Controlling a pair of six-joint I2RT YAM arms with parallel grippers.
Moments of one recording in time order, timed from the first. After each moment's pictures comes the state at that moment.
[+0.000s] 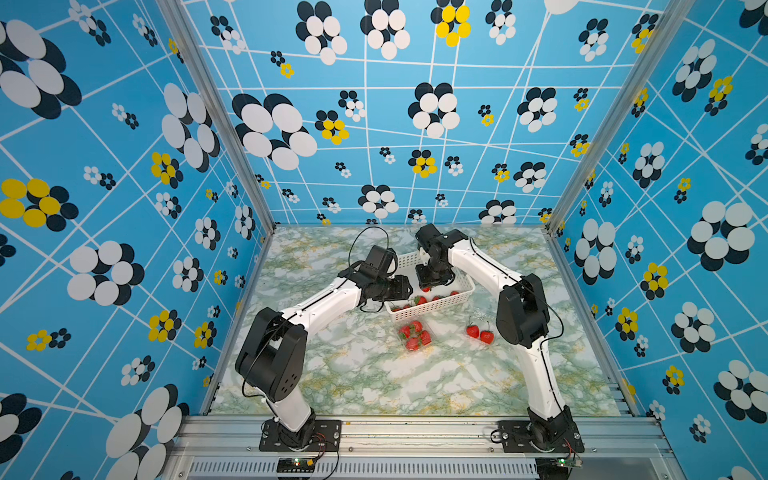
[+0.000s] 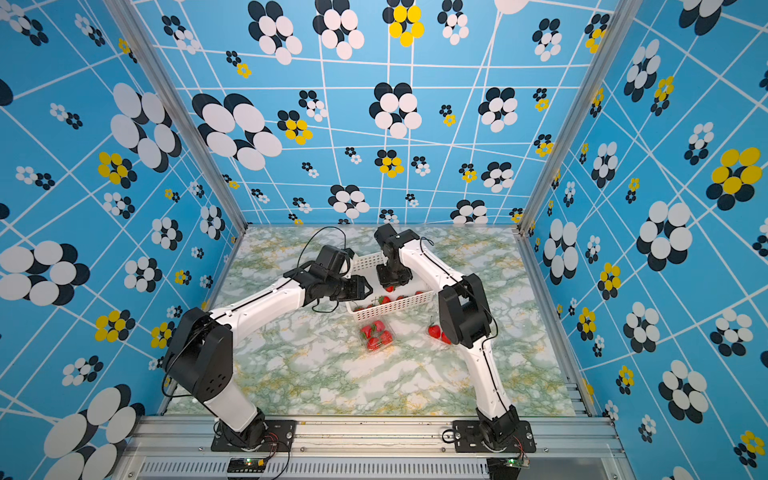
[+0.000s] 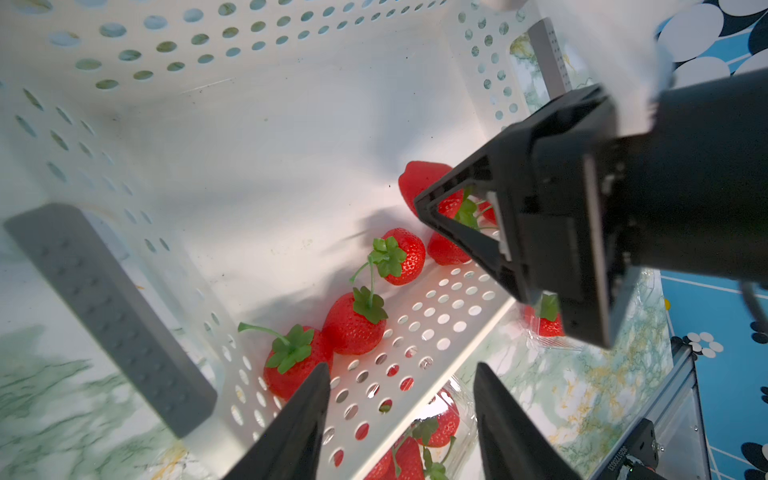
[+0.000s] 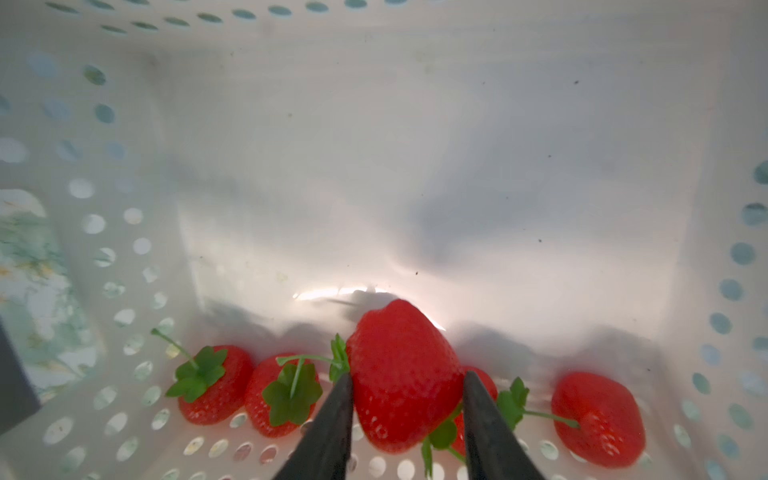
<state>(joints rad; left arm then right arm) -0.54 1.68 1.22 -0.41 0.28 -0.53 0.55 2.25 2.06 -1.13 -0.03 0.25</state>
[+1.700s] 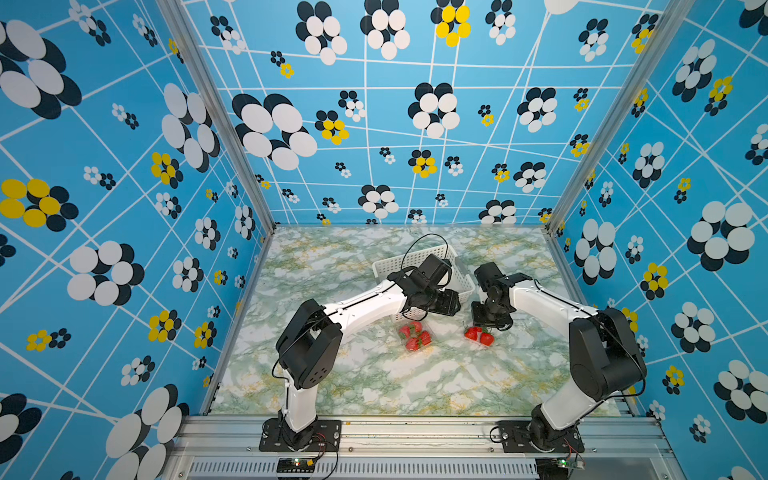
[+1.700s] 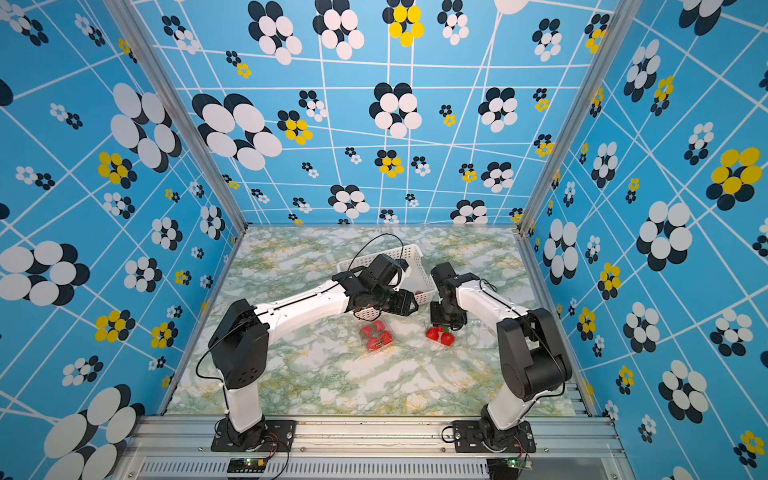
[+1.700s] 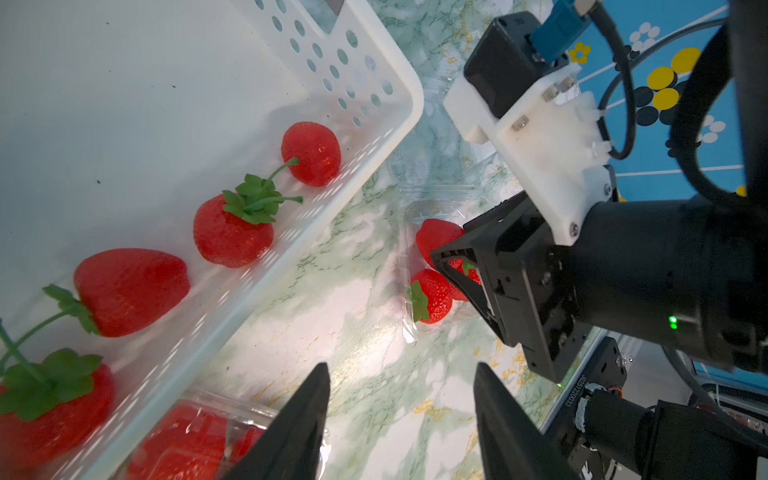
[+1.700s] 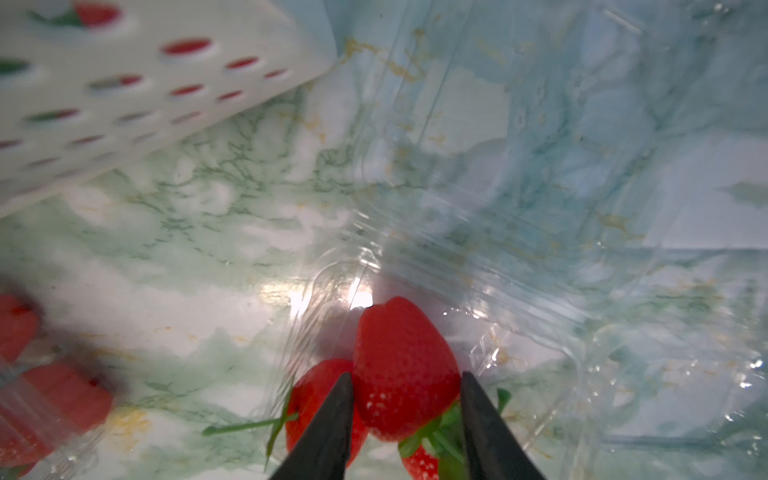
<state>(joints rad) -0.83 1.89 1.49 -0.48 0.27 -0.52 0.34 1.66 1.08 -0.83 0.02 0.32</state>
